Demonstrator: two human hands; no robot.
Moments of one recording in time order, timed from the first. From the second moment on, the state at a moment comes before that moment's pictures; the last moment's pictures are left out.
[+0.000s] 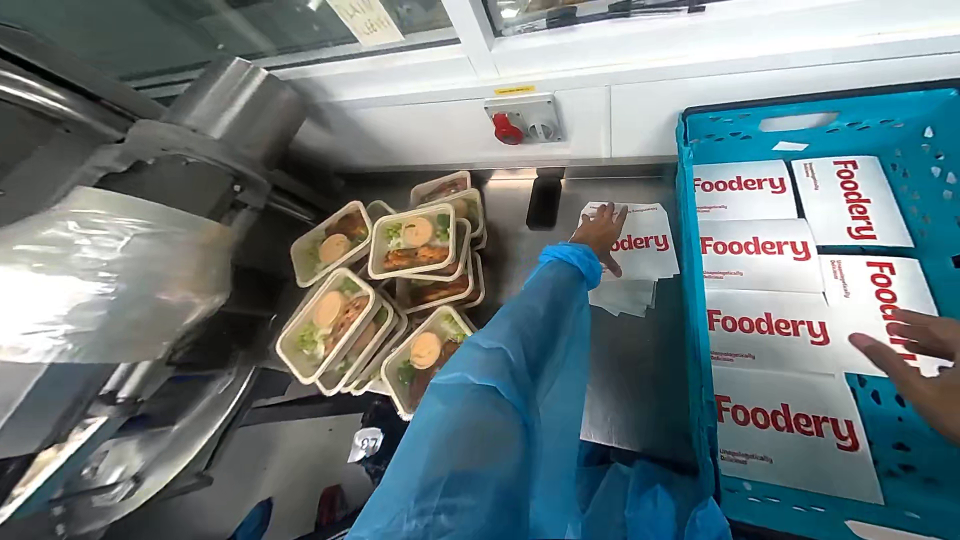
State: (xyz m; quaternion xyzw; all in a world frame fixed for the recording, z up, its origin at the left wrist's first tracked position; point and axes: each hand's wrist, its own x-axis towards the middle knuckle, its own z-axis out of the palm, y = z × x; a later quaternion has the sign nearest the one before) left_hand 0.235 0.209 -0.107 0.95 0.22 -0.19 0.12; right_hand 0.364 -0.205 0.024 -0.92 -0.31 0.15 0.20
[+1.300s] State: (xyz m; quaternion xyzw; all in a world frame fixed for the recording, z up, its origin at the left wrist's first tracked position) left_hand -0.213 0.064 0.008 0.70 0.22 0.24 0.64; right_hand 0.056 -0.085 0.071 -0.74 -0.49 0.40 0.24
